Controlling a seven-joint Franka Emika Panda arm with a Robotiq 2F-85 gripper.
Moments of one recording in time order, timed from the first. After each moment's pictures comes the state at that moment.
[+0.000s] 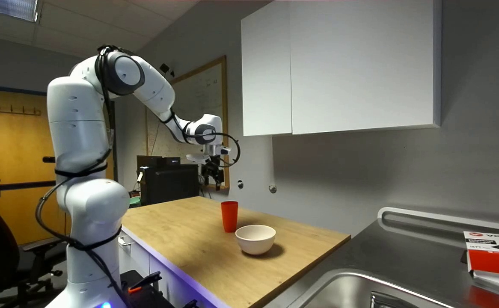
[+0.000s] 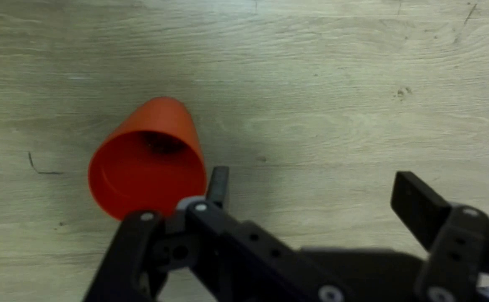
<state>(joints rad) 0.13 -0.10 0.15 -2.22 0.17 2.24 0.19</state>
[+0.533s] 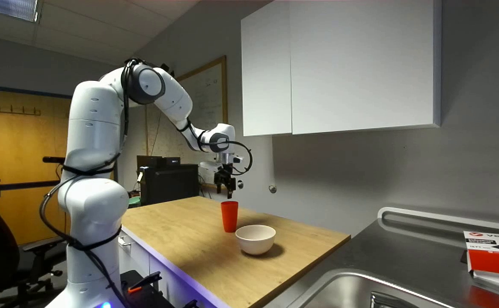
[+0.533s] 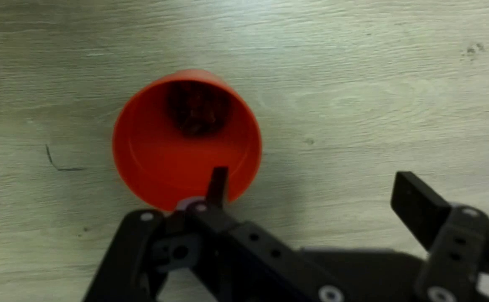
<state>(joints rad) 0.10 0.08 0.11 -2.09 0.12 2.24 0.23</state>
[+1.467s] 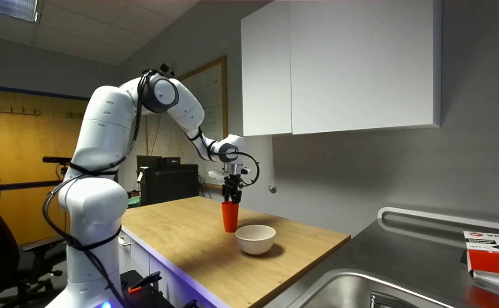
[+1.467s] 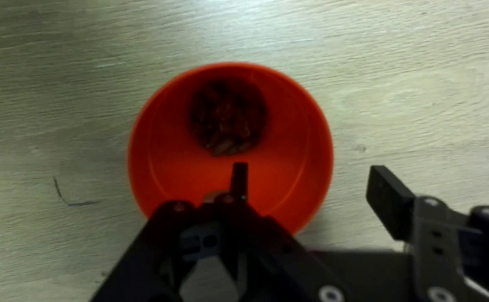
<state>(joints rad) 0.09 0.23 0.07 -2.02 0.12 2.23 0.26</state>
